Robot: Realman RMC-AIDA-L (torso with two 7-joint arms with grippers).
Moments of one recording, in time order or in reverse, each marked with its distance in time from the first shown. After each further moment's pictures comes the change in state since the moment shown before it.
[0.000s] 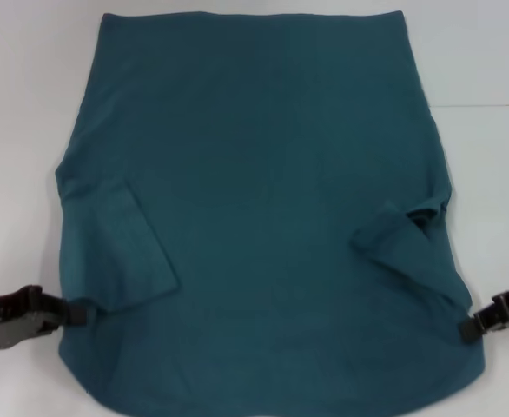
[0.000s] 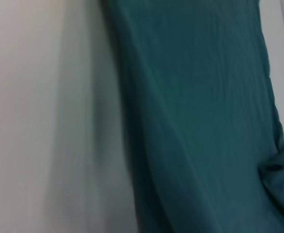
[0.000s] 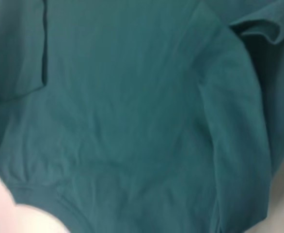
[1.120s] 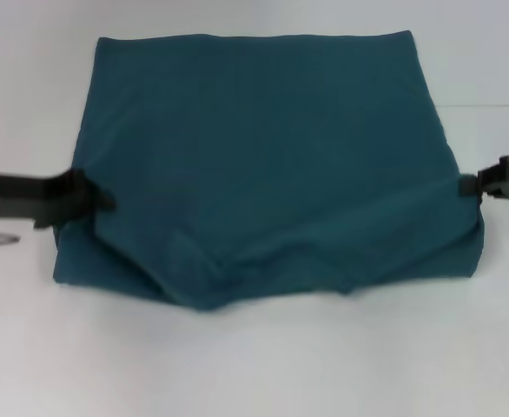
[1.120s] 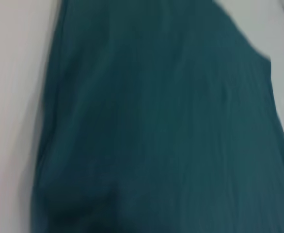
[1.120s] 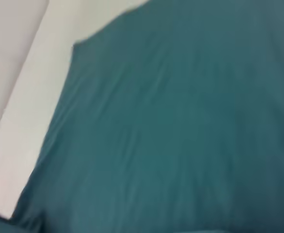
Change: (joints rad) left arm -0.249 0.039 -0.008 -0.119 0.064 -0.286 -0.125; right arm 0.018 -0.020 0.169 -0.003 0.184 0.225 0.061
